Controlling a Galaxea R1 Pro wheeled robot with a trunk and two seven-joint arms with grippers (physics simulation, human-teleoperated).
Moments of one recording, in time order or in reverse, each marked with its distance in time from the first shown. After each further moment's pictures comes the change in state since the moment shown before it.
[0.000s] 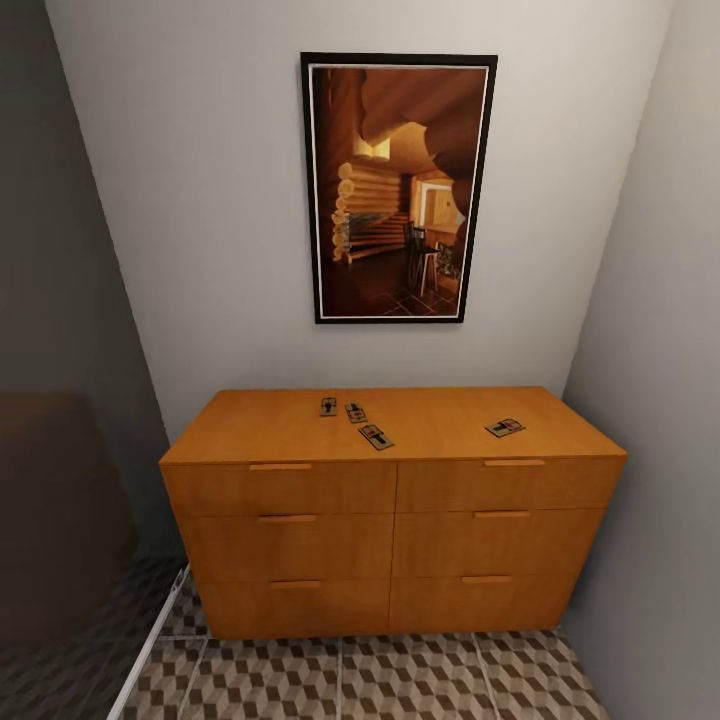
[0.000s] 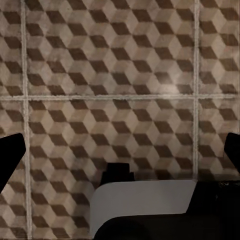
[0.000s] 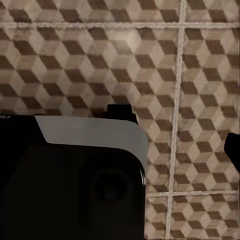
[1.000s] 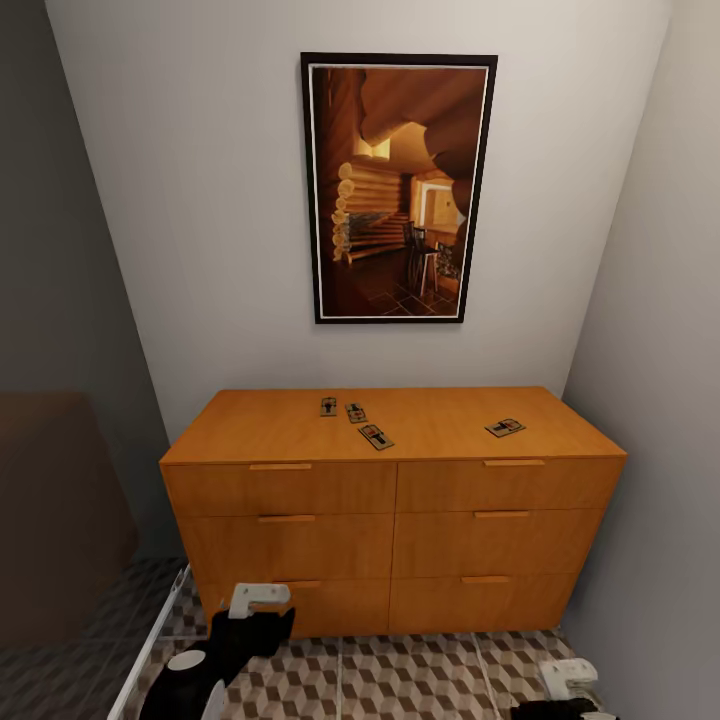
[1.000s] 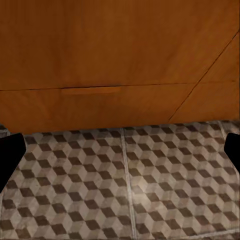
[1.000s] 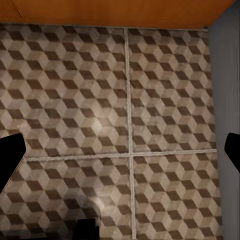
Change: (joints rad) left arm -0.034 -0.105 -0.089 -0.962 -0.010 0.529 -0.008; right arm 0.000 -0.081 -0.016 -0.805 0.000 0.466 -0.004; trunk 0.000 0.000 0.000
